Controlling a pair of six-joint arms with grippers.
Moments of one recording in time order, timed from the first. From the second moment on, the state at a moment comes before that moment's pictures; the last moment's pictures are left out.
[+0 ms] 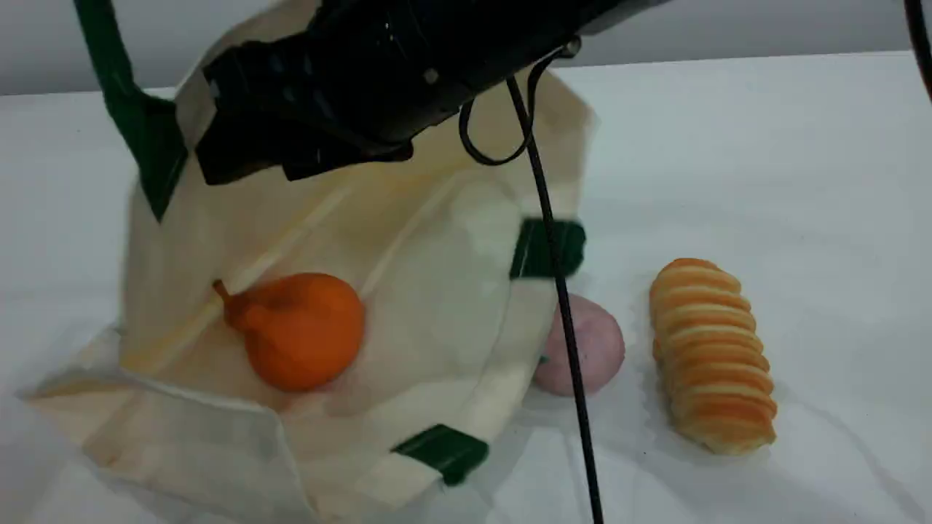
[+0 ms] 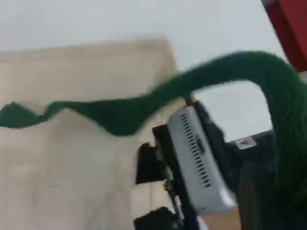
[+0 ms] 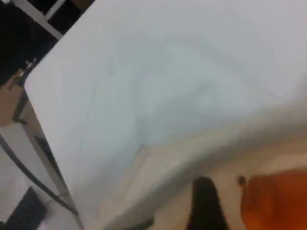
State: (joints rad) left arm -0.20 1.51 -1.56 -0.62 1.23 0.27; right arm 0.72 2.00 -1.19 1.72 0.52 -1.48
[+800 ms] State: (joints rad) left arm -0.19 1.51 -1.60 -0.54 1.22 0.27; right arm 0.42 1.86 -1.16 0.67 0.77 -0.71
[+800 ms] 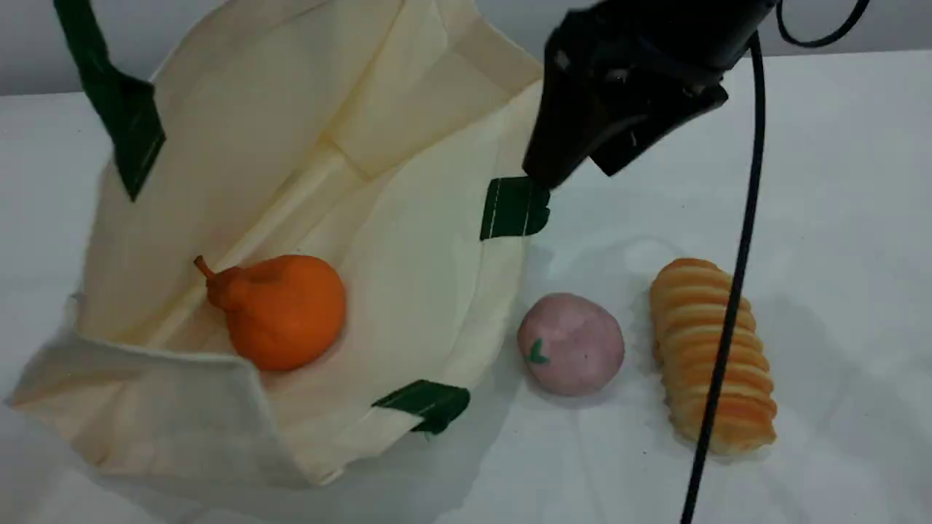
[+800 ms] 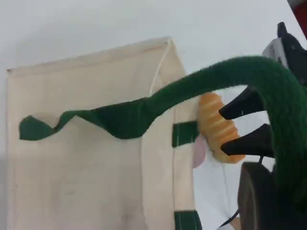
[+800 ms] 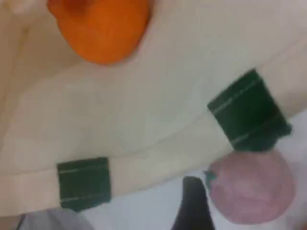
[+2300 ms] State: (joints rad) left arm -0.19 1.51 -1.60 -0.53 1.22 0.27; right arm 0.40 2.06 -1.16 0.64 0.76 -0.71
